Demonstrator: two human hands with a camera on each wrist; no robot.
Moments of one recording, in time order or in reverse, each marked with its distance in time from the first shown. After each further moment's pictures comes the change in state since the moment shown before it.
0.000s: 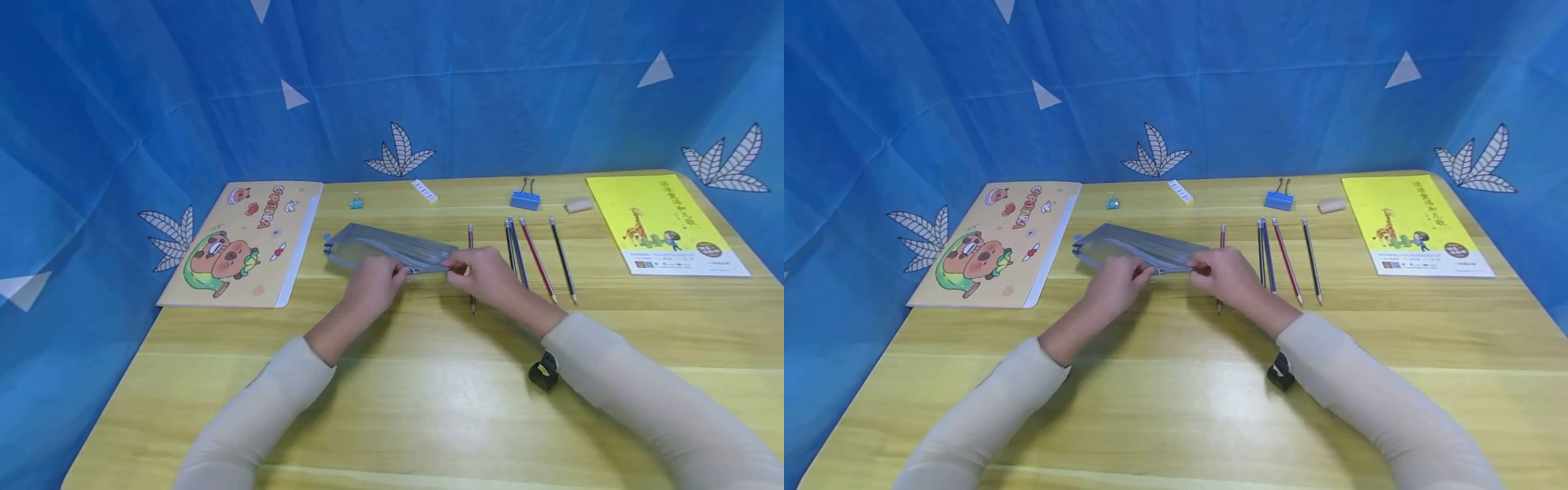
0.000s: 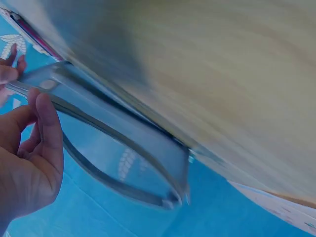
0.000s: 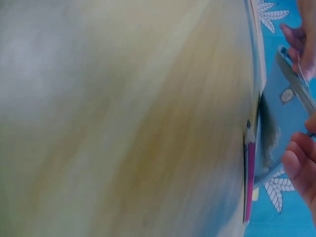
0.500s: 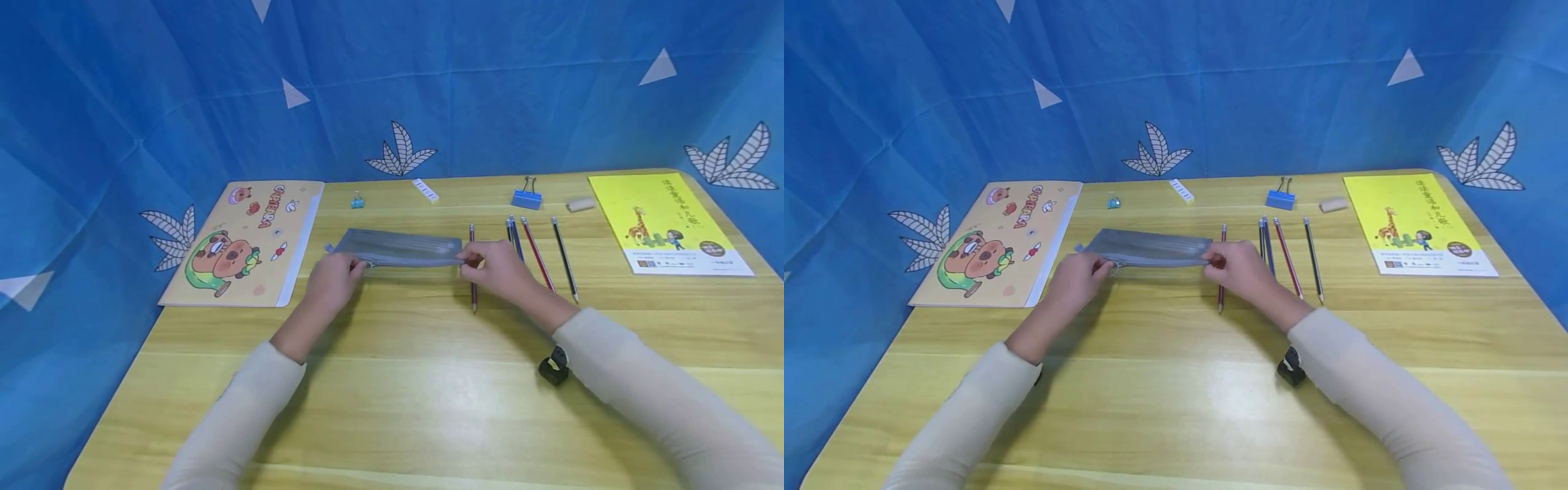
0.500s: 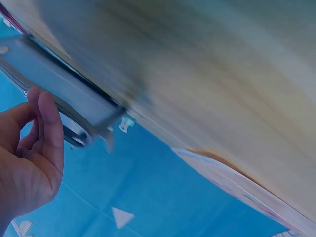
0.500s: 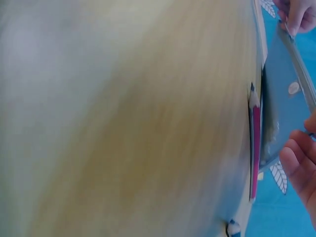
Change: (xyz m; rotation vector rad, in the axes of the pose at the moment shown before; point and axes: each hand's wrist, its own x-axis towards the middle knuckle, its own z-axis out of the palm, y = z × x) left_hand -0.005 -0.058 -0.016 0.045 0.096 -0.111; right_hand -0.002 0.019 -0.007 0.048 0.017 0.087
